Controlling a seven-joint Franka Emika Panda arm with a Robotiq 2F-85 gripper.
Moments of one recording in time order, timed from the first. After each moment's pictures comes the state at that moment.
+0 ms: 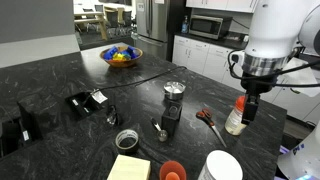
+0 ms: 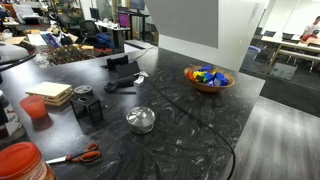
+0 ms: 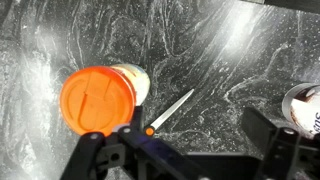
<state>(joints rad) 0.17 -0.54 0.26 -2.45 0.09 1.75 0.33</state>
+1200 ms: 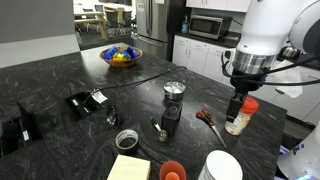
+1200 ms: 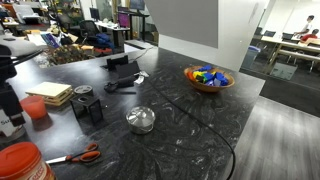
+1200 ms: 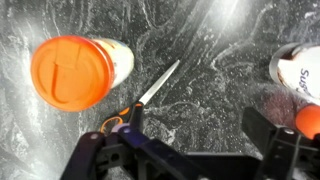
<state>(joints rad) 0.18 -0.47 0.26 -2.41 0.10 1.87 0.43</state>
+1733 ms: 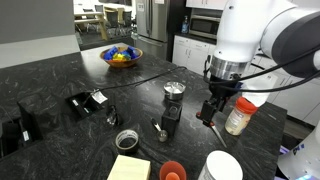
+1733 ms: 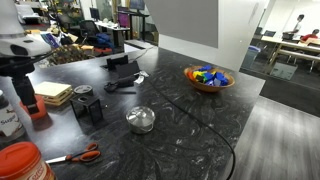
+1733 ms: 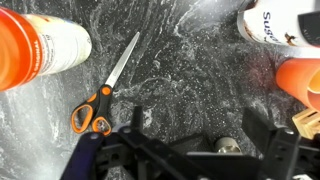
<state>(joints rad) 0.18 -0.29 0.30 -2.30 0.09 1.98 0.62</state>
